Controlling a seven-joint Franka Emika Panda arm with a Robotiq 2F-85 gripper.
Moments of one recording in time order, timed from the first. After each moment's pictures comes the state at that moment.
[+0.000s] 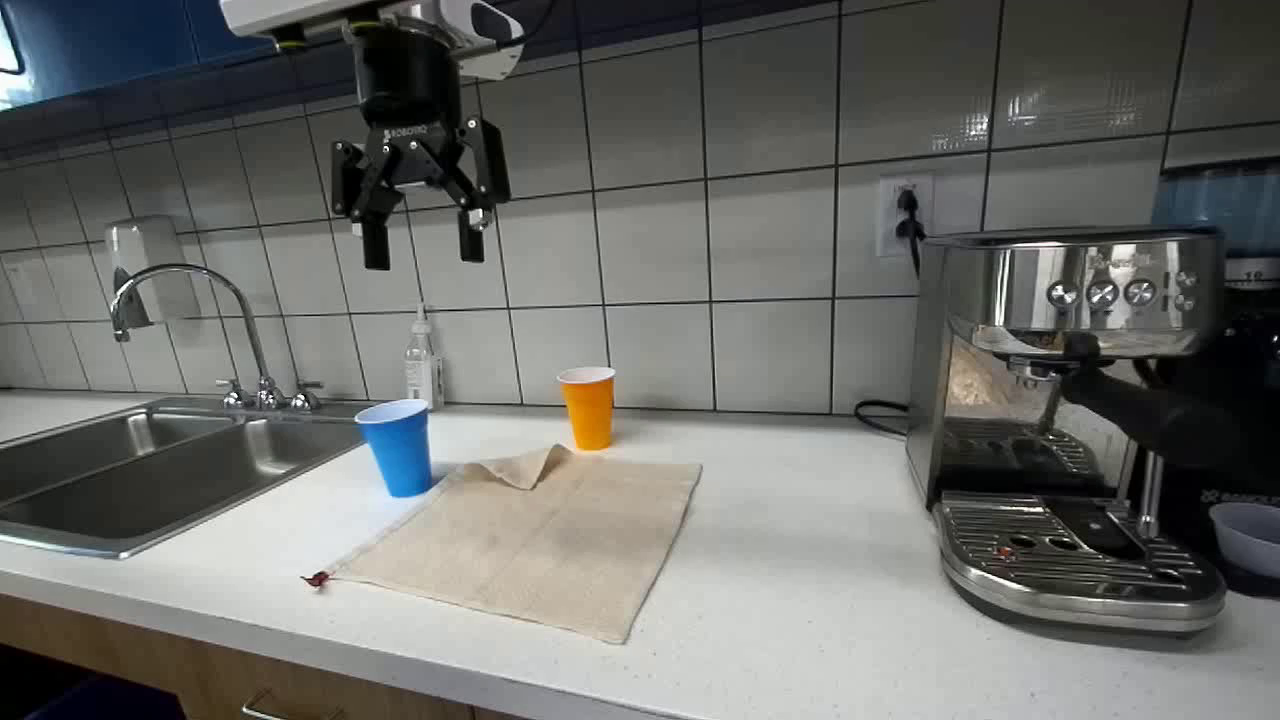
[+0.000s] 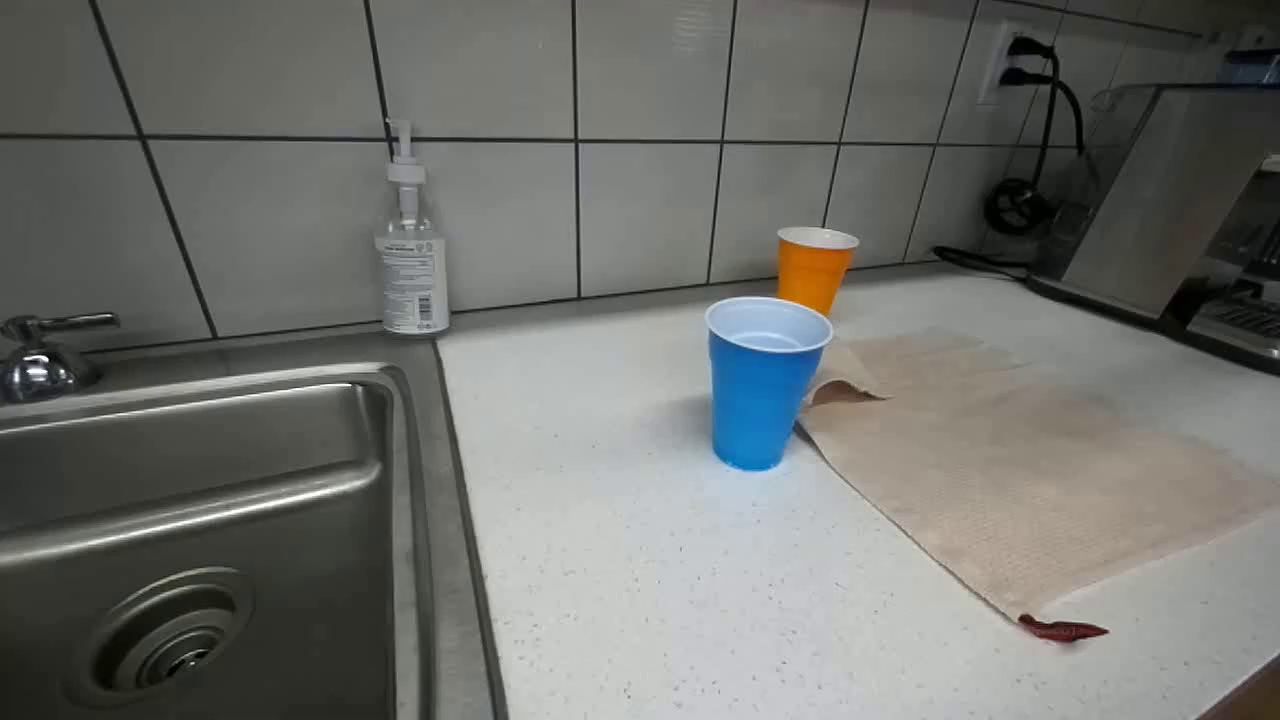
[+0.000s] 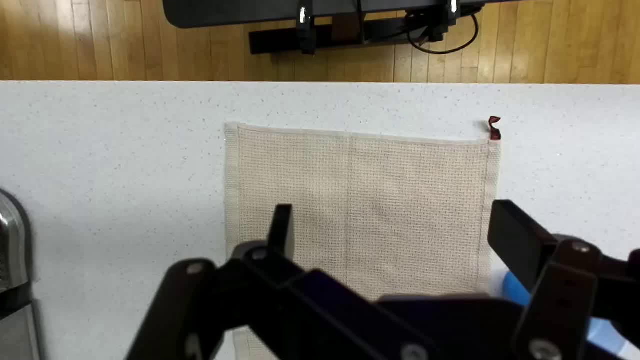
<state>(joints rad) -0.05 -0.42 -0.10 -2.26 -0.08 1.69 -0.11</state>
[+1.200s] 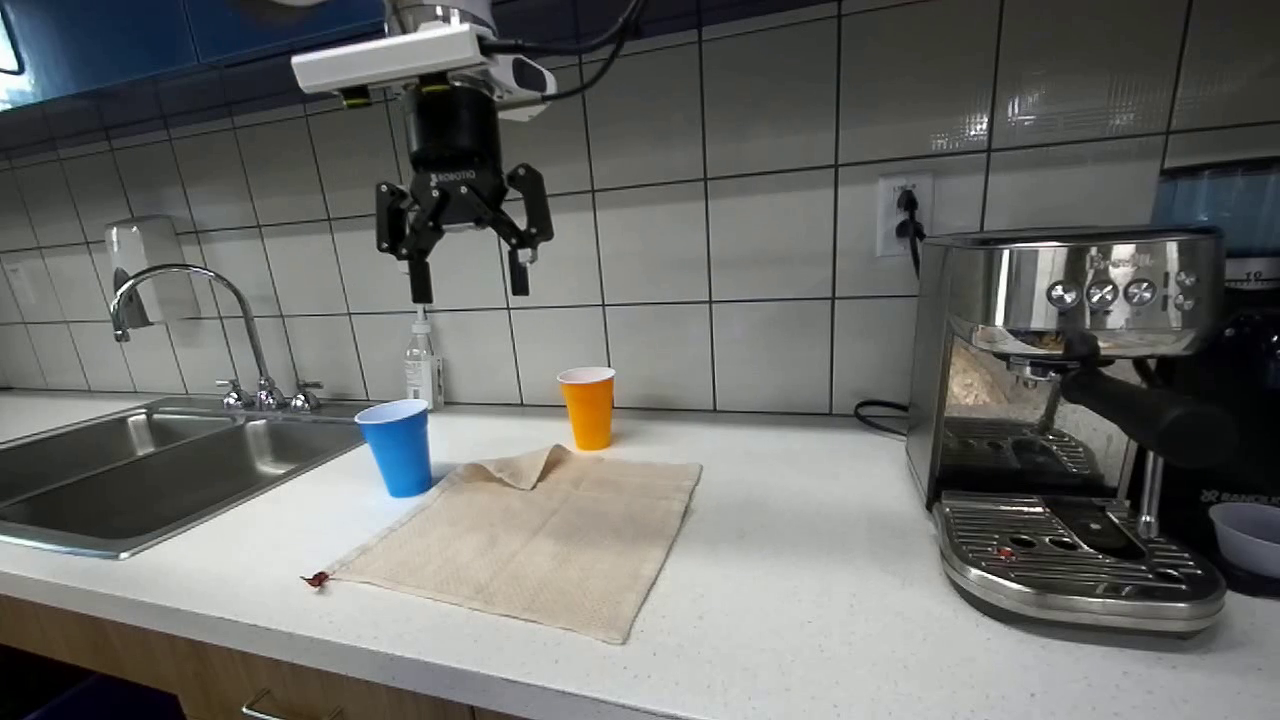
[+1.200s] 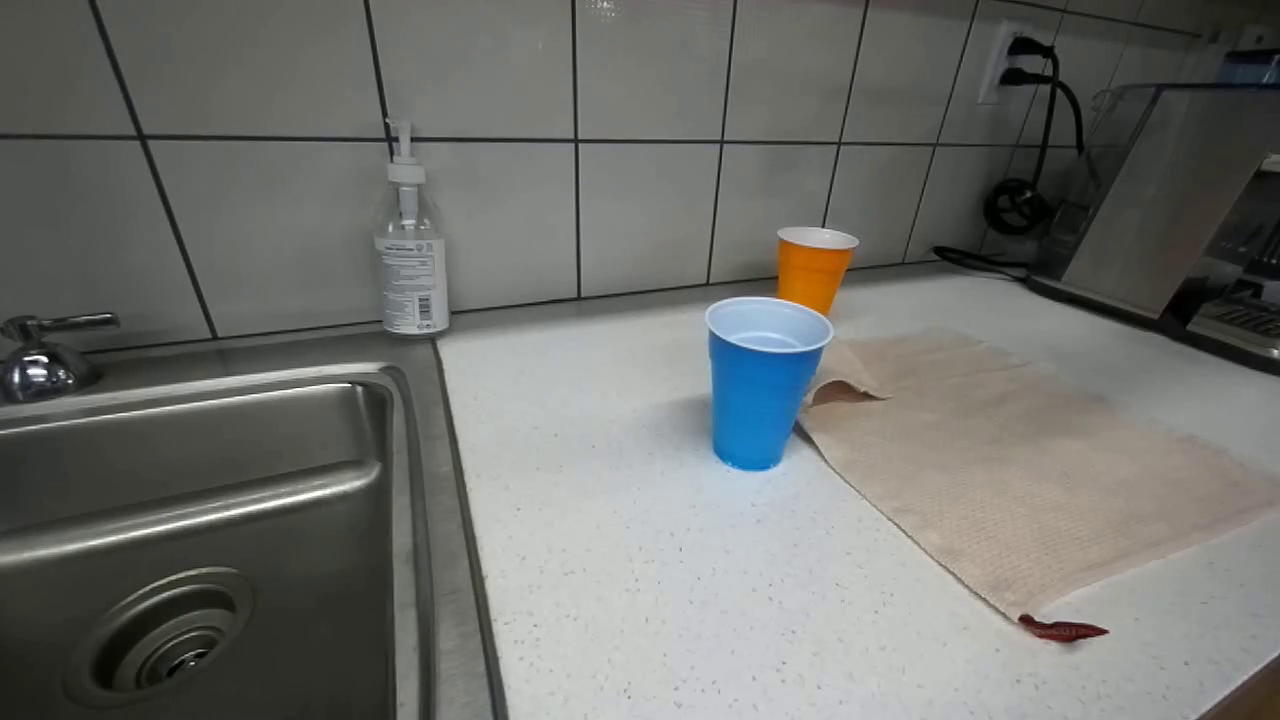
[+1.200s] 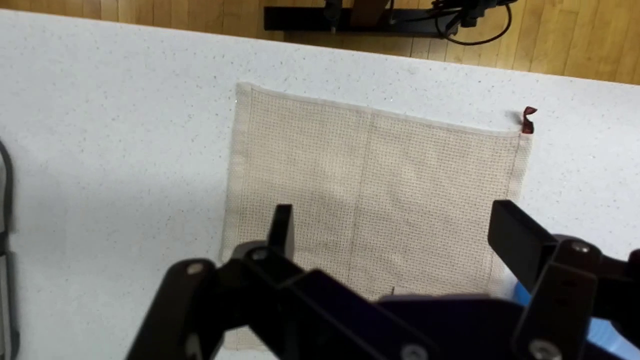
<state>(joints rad) -0.05 -0.32 -0.13 -2.26 -0.11 1.80 -0.24</state>
